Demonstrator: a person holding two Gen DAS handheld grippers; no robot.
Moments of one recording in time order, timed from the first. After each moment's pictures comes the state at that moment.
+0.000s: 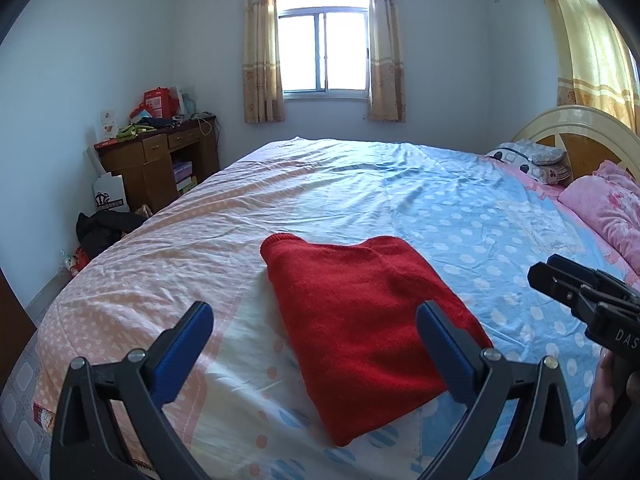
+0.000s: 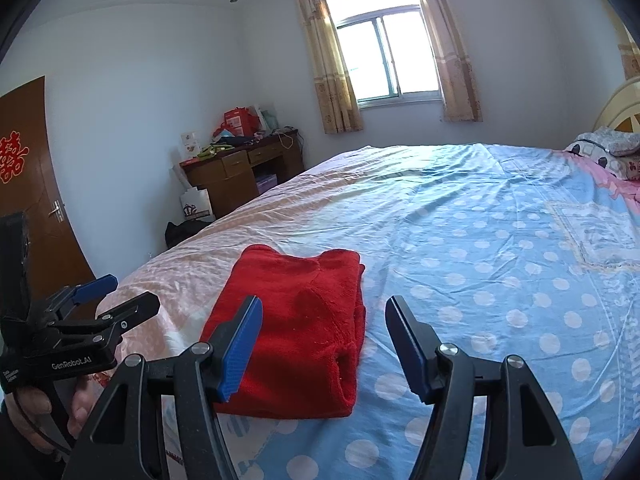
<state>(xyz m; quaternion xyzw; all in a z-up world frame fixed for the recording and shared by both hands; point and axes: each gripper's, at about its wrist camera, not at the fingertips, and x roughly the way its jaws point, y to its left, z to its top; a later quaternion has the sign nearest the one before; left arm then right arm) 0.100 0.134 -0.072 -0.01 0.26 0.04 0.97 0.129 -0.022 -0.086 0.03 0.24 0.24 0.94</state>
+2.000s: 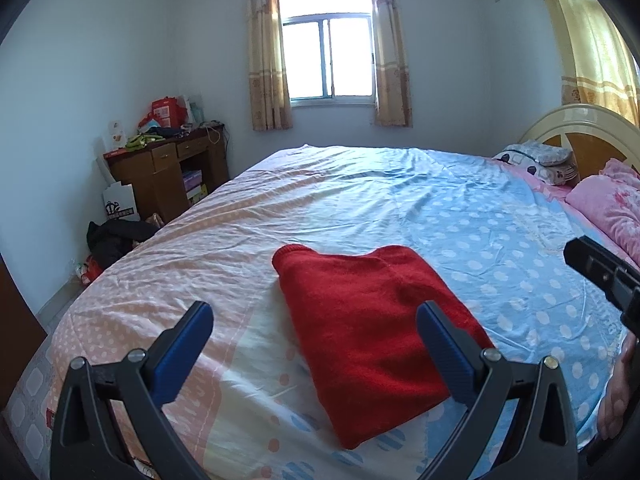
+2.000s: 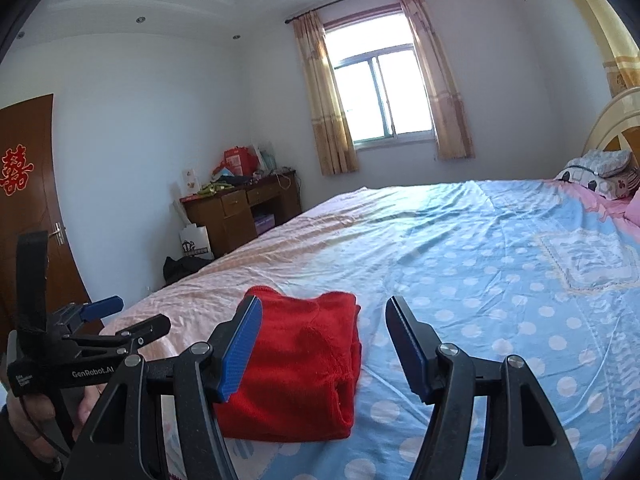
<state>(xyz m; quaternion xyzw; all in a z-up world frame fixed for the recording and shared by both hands) 0.099 0.138 -0.066 0.00 0.25 0.06 0.97 0.106 -0.033 -0.066 0.05 0.17 0.23 0.96</state>
